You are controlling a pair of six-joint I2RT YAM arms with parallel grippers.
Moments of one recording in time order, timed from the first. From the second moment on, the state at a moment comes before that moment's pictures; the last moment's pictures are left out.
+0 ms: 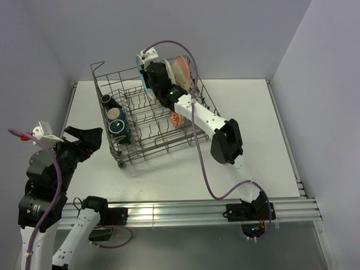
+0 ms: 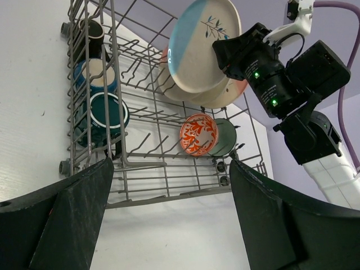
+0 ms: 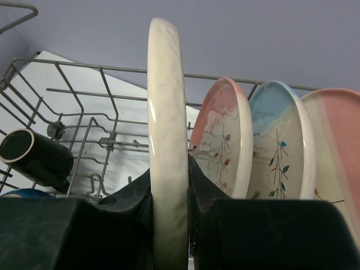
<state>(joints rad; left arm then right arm) -0.20 0.45 1.09 -0.79 -0.16 -0.76 0.75 2.30 2.27 -0.13 0.37 0.00</state>
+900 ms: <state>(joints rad) -0.20 0.45 1.05 -0.77 -0.14 -0.79 0.79 2.38 2.19 -0.01 0.49 0.08</state>
